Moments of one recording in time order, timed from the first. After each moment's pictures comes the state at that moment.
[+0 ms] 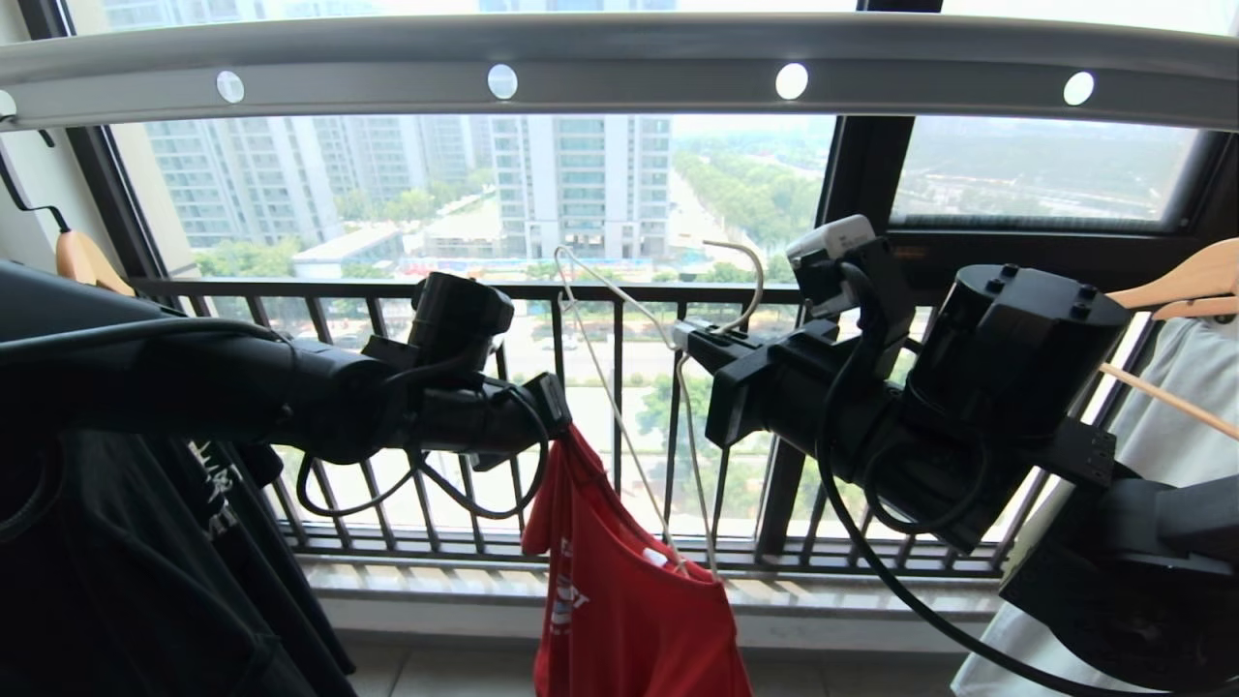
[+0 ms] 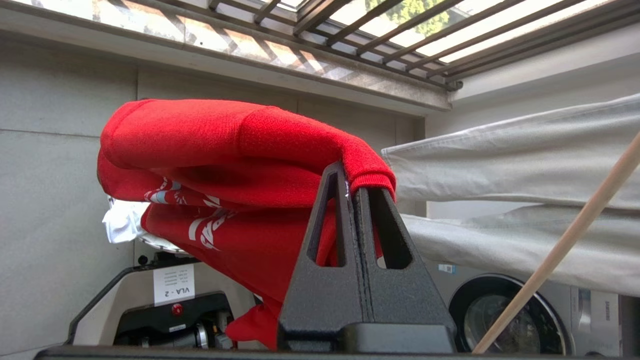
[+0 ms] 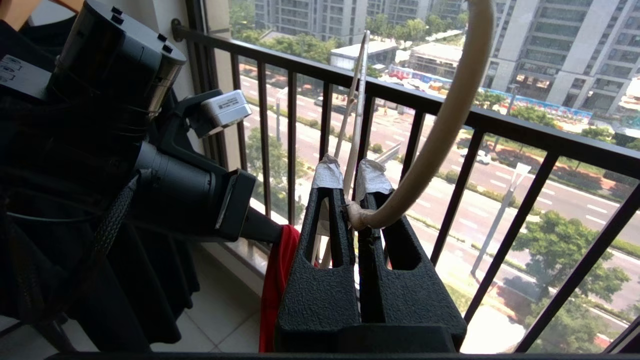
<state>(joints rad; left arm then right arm) -0.48 1.93 -1.28 -0.06 -0.14 -0.72 0.70 1.75 -0.87 -1.00 -0.07 -0.04</state>
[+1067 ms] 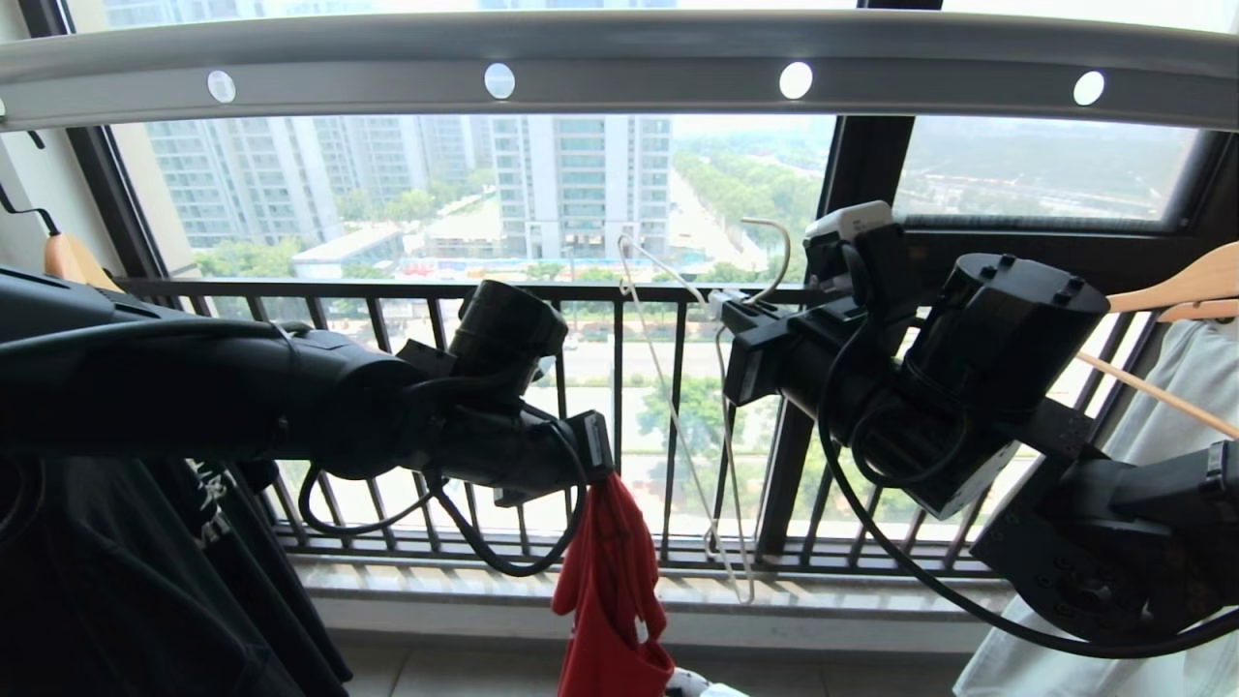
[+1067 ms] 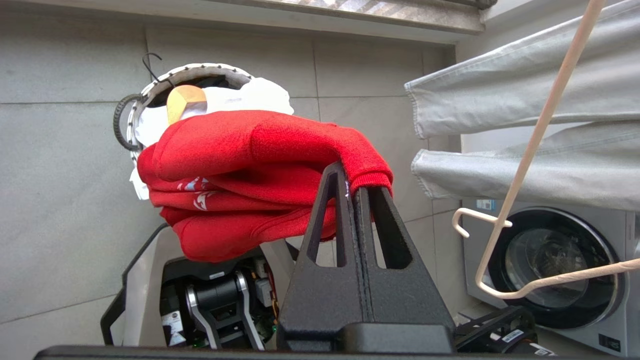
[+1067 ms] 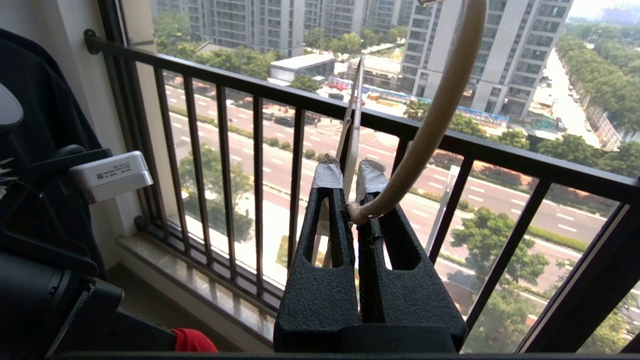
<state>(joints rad) -0.61 1.89 -1.31 0.13 -0.13 -0.66 0.63 1.79 -0.89 -1.06 -0.16 -0.10</state>
